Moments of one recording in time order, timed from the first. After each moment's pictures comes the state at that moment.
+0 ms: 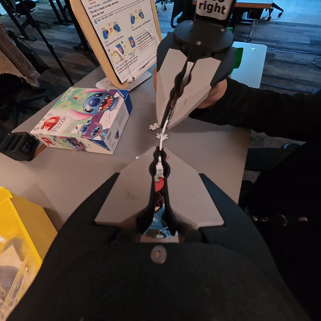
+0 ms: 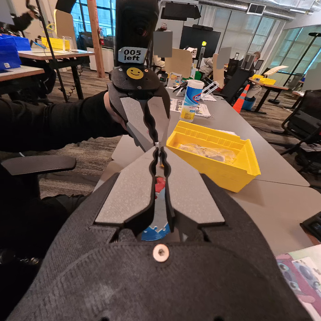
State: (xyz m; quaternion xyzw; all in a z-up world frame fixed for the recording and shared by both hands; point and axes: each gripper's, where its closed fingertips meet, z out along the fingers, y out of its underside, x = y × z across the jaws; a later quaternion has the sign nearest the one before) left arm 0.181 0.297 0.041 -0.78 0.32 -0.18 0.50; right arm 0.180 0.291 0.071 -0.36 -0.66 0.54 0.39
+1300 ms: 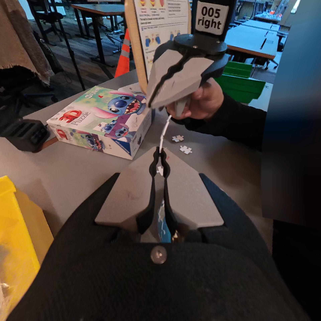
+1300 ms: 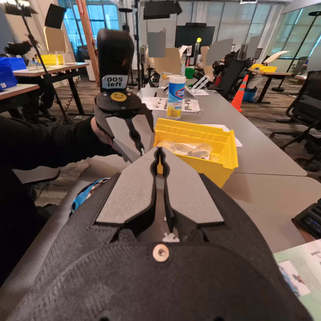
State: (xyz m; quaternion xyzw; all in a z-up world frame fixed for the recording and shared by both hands) left arm 0.132 0.365 0.016 -0.78 0.23 -0.22 0.54; right arm 0.122 0.374 0.060 -0.39 -0.63 0.56 0.37
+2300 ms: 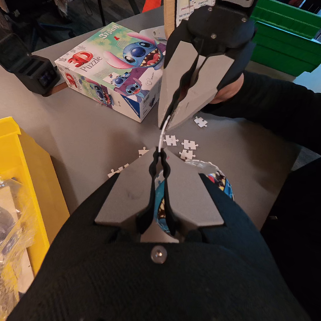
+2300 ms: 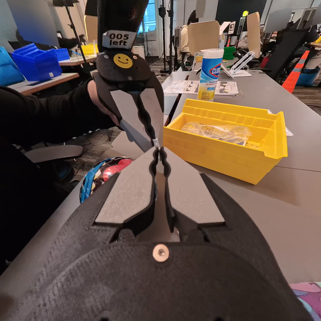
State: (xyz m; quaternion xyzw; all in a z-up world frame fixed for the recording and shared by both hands) left arm 0.125 0.350 -0.017 -0.87 0.17 -0.15 0.45; right arm 0.122 0.349 0.010 -0.36 -0.68 0.58 0.27
